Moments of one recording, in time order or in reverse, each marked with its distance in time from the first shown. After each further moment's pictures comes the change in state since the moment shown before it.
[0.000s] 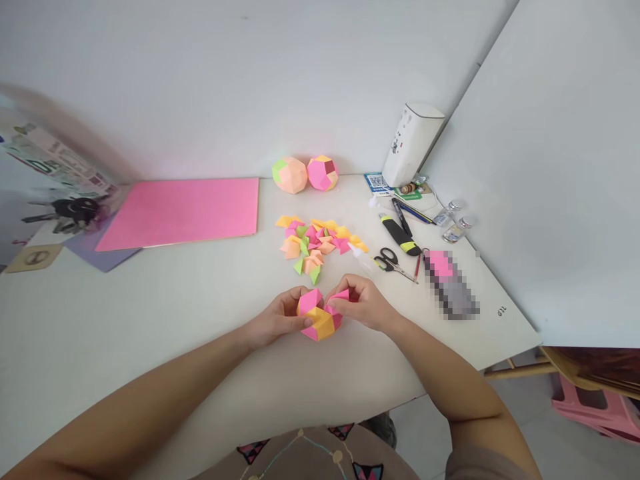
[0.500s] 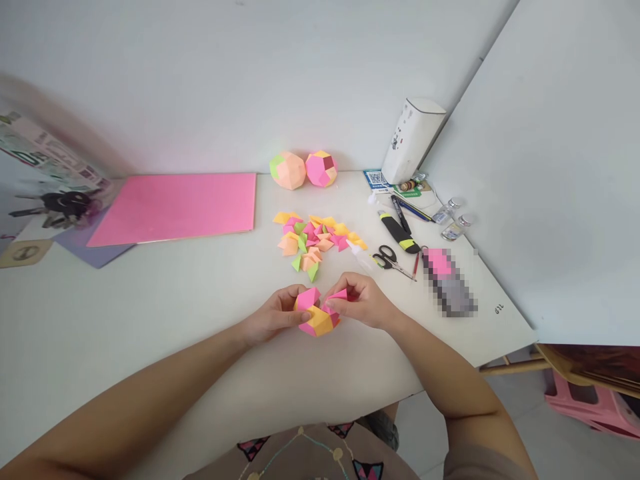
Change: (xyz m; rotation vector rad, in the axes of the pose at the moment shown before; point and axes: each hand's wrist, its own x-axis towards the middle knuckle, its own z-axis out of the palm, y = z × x) left_hand 0.000 0.000 -0.001 0.008 0.045 -0.047; right_hand -0.002 0.000 -0.004 -0.012 -0.070 -0.048
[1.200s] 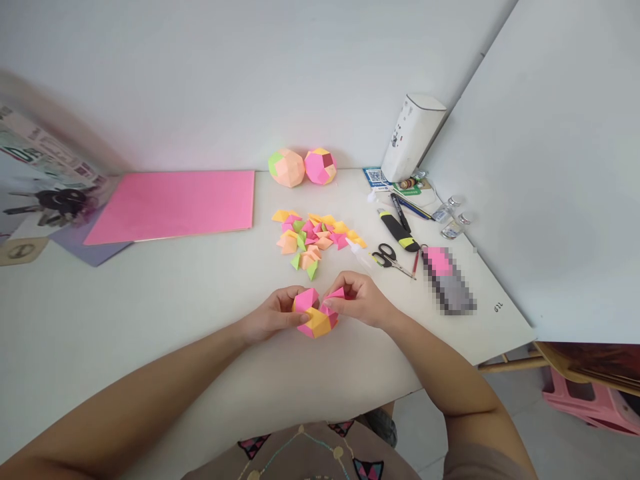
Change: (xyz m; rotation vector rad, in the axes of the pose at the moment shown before) left_hand -0.001 0.001 -0.001 0.034 -0.060 0.009; right_hand 0.001 -0.001 0.003 0.012 0.049 0.070
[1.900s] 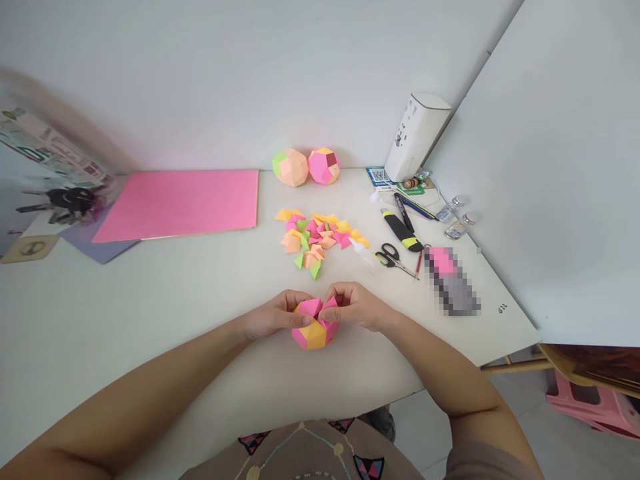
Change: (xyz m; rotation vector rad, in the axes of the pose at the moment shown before) left_hand 0.001 0.005 -0.006 0.104 -0.132 -0.149; right_hand 0.007 0.011 0.004 0.095 -0.148 0.231
